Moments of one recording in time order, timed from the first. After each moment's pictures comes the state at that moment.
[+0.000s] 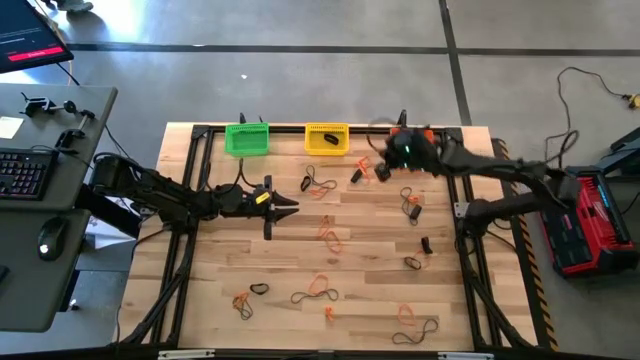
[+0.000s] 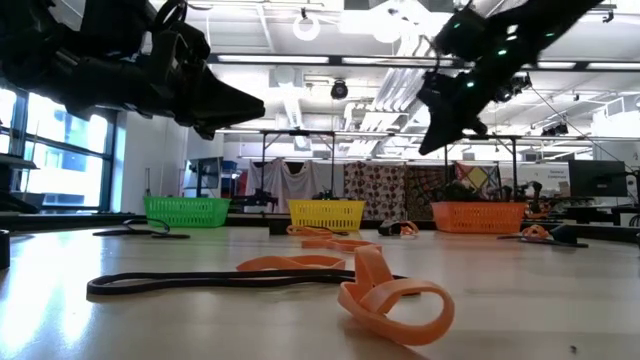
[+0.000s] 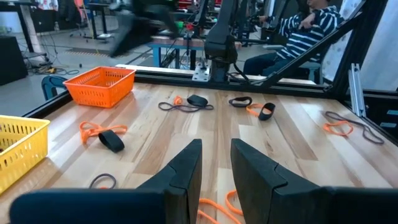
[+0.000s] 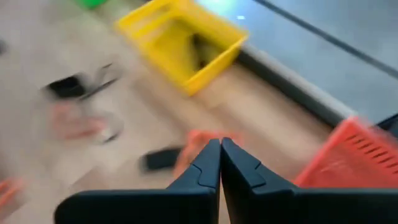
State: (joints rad) left arm 0.01 1.37 0.26 1.01 -0.07 -0.06; right arm -0.46 1.19 0.74 -0.26 0.19 0.21
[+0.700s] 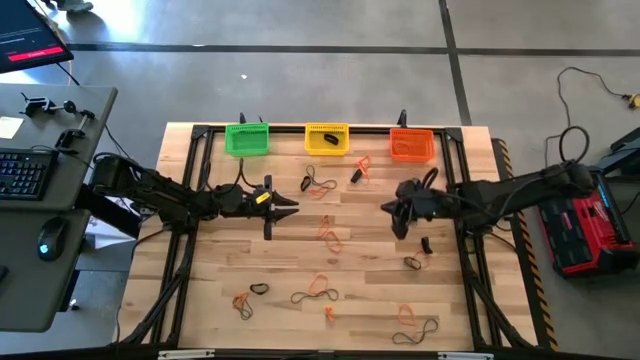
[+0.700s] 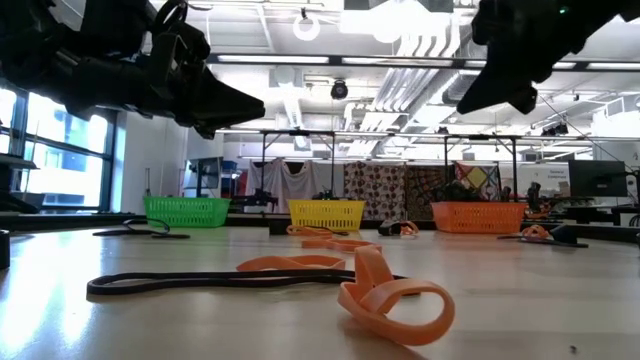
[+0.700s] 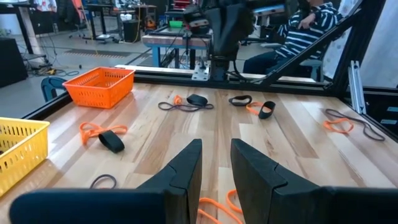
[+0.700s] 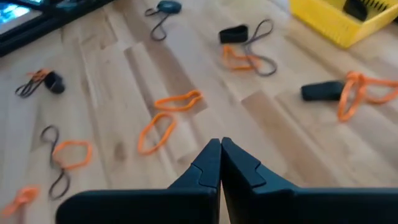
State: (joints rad) left arm 0.01 1.37 0.26 1.01 -0.07 -0.04; right arm 0.18 0.95 0.65 -0.41 0.33 0.58
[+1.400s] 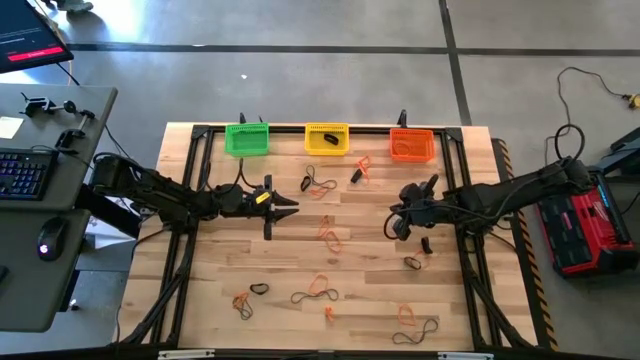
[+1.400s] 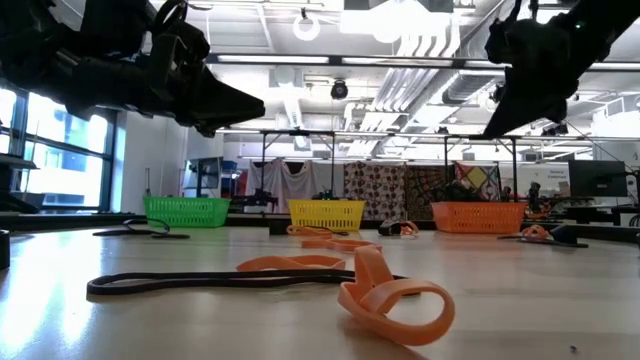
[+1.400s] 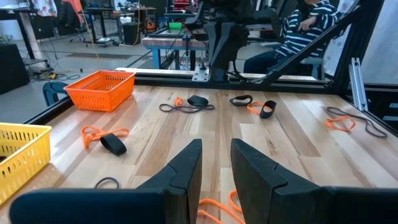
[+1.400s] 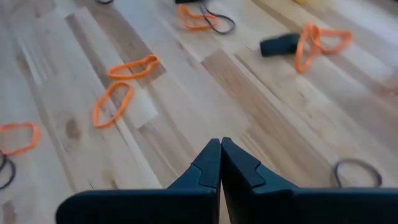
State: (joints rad) left arm 0.01 1.37 0.26 1.01 -0.07 -0.02; right arm 0.23 0.98 0.65 -0.58 0.44 0.71
